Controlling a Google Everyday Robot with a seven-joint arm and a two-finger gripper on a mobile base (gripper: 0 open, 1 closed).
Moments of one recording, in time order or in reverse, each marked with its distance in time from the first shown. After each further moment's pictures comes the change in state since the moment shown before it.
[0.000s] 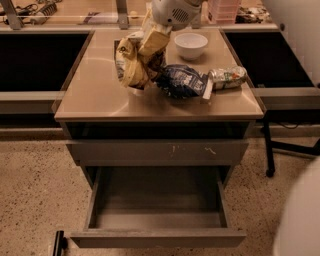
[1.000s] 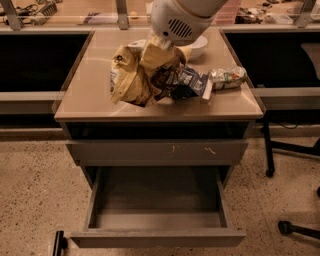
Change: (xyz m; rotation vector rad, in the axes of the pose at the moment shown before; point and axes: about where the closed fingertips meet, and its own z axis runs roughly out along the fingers) arm -0.025 0.085 -0.047 0.170 0.146 0.217
